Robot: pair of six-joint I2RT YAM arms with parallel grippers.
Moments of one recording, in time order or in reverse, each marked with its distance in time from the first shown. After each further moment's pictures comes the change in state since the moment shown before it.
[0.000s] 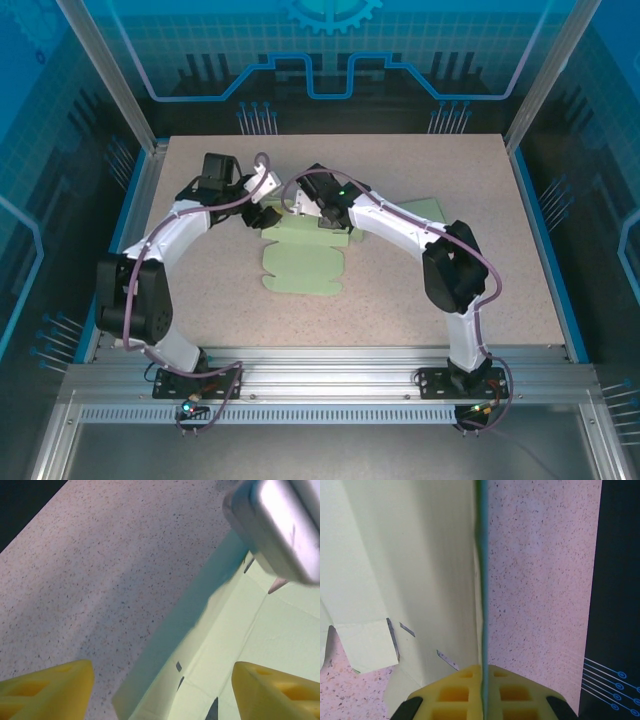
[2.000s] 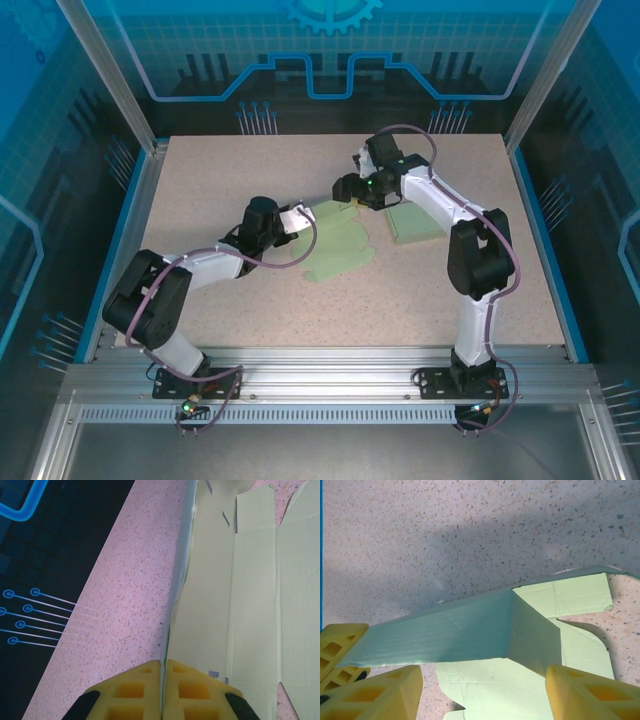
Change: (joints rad) left arm -0.291 -0.007 -0.424 0.759 -0.553 0.118; right arm -0.360 -0.021 -0.027 0.025 -0.887 1.226
